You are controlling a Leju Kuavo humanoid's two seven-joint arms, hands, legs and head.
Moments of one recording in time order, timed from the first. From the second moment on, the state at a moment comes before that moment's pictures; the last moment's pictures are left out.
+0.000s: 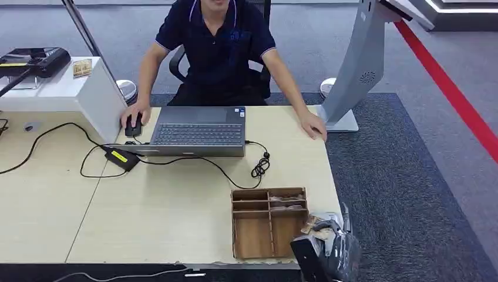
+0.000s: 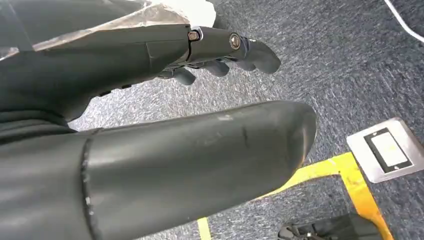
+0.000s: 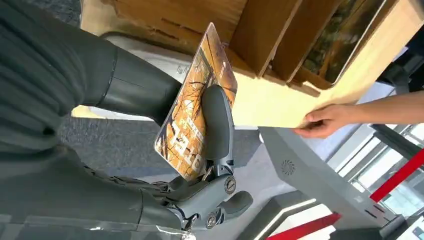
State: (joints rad) left arm -0.12 0.05 -0.99 -0.24 0.37 0.41 0.22; right arm 0.25 0.02 0.38 -1.52 0.93 -0.70 0.11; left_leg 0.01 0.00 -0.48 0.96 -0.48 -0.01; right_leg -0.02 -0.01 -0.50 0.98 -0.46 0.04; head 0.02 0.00
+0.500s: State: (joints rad) left arm -0.12 0.06 -0.99 -0.24 0.36 0.40 0.22; right arm 0.22 0.04 0.26 -1.40 0.93 -0.70 -0.01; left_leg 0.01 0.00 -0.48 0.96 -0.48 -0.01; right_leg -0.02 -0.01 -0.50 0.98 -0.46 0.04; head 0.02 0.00
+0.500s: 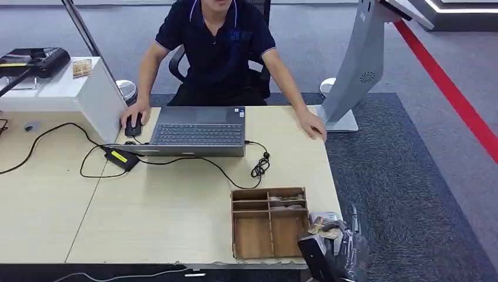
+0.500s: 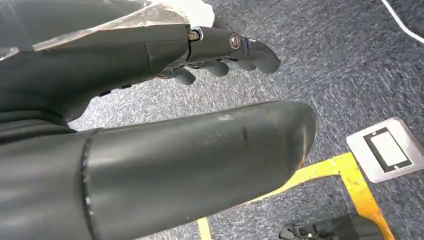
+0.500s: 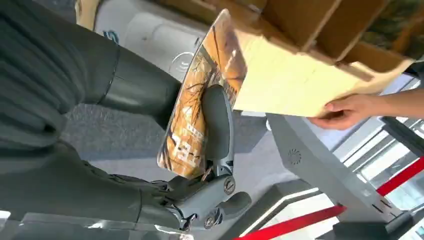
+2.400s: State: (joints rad) left arm -0.12 0.06 -0.99 -0.24 0.35 0.40 0.22; right arm 0.17 0.17 0.07 -1.54 0.92 -0.70 -0.12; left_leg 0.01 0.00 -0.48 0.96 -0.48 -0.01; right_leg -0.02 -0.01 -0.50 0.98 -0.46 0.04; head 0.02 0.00
